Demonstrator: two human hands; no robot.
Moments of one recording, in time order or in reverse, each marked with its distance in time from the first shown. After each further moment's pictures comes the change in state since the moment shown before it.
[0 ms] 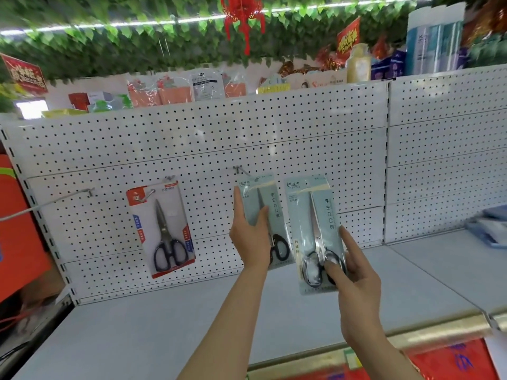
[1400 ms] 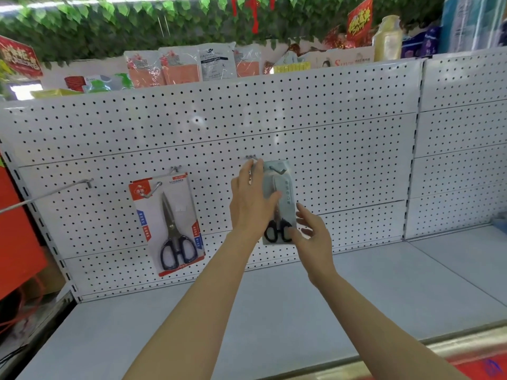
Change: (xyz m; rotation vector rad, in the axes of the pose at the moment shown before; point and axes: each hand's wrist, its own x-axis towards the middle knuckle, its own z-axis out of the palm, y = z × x) left_hand 0.093 -0.009 -0.018 0.744 -0.326 0.360; right_hand 0.093 0.093 0.095 -0.335 -0.145 -0.037
